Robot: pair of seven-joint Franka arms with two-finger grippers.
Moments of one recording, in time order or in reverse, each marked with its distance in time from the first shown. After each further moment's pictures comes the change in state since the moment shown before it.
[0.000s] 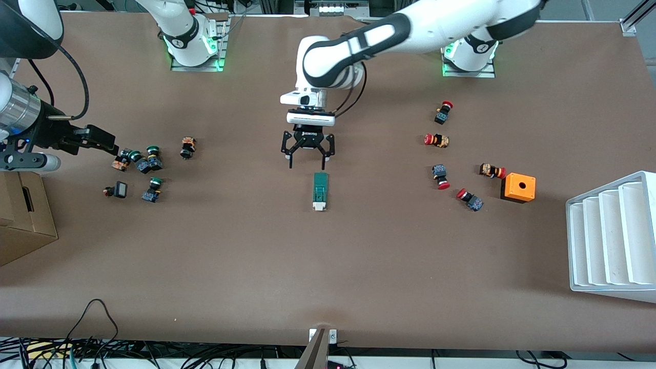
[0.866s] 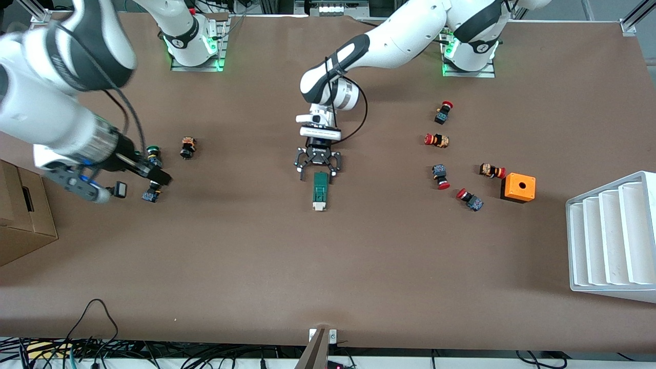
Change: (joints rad) left arm -0.490 0.098 0.567 0.025 0.260 -0.020 -0.463; right arm 0.125 0.094 -0.006 0.027 0.035 0.076 0.492
